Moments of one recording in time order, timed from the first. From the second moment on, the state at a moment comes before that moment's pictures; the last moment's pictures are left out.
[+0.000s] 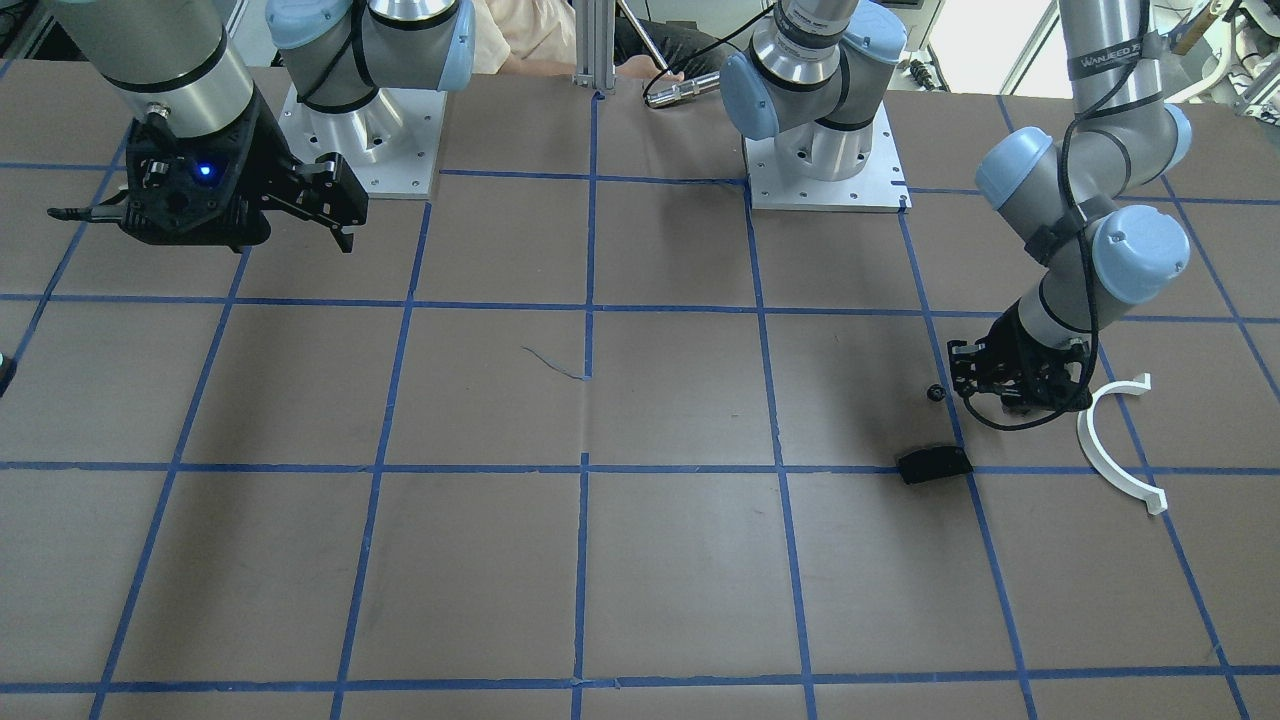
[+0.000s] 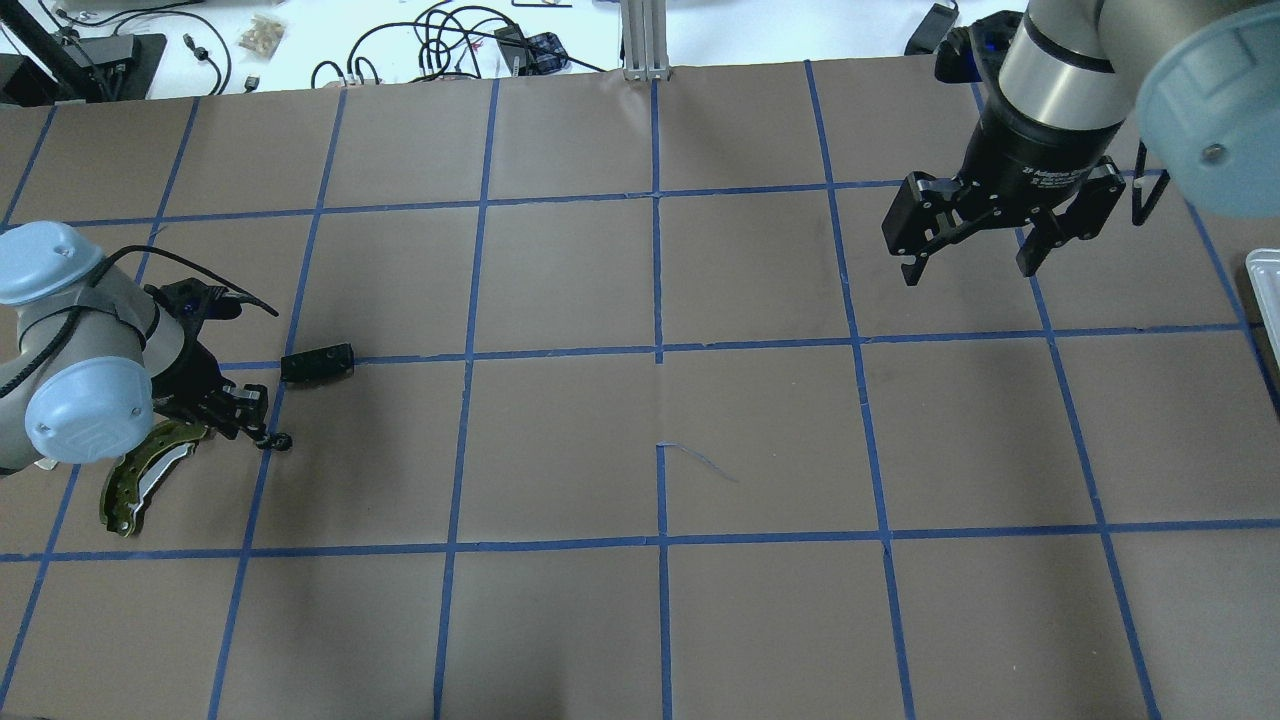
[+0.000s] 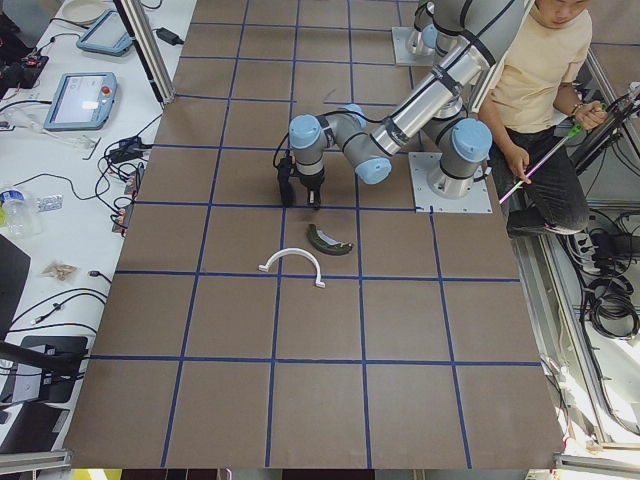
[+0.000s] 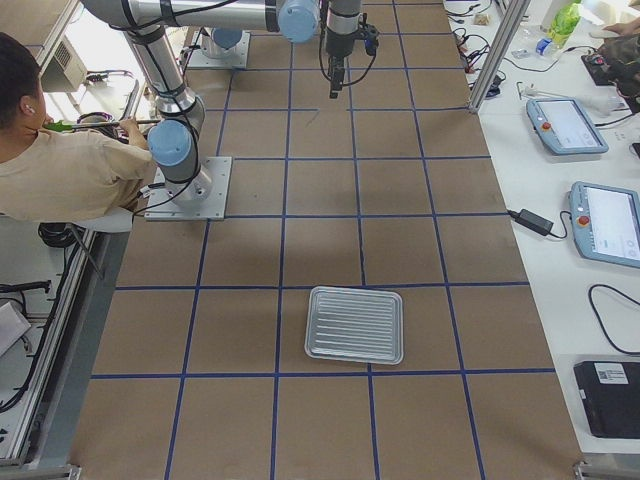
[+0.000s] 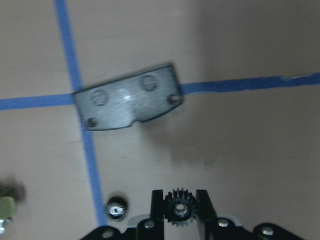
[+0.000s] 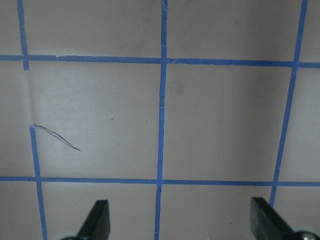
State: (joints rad) left arm -1.07 -1.77 -2.12 -0.91 1.63 0.56; right arm 1.55 -1.59 1.62 -1.51 -1.58 -0.06
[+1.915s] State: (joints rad) left arm -1.63 -1.52 -1.61 -1.60 1.55 -0.09; right arm 1.55 -1.59 1.62 -1.52 -1.58 -0.06
